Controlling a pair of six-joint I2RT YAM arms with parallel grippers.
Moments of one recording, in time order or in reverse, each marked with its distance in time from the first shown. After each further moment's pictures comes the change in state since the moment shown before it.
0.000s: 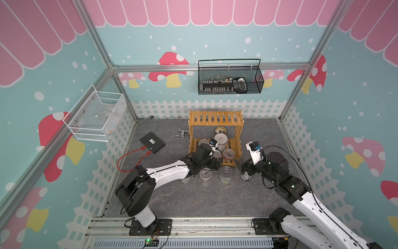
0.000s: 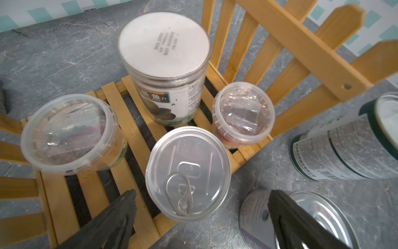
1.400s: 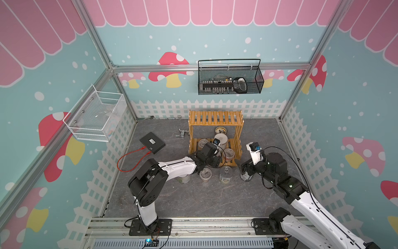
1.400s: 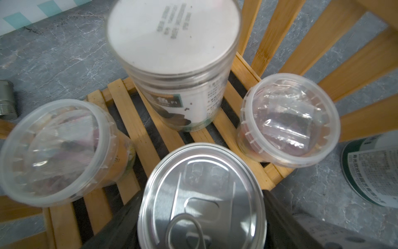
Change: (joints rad) left arm 0.000 0.134 0.103 -0.045 -0.094 0.053; right arm -0.031 0.005 -0.047 0.046 -0.001 -0.011
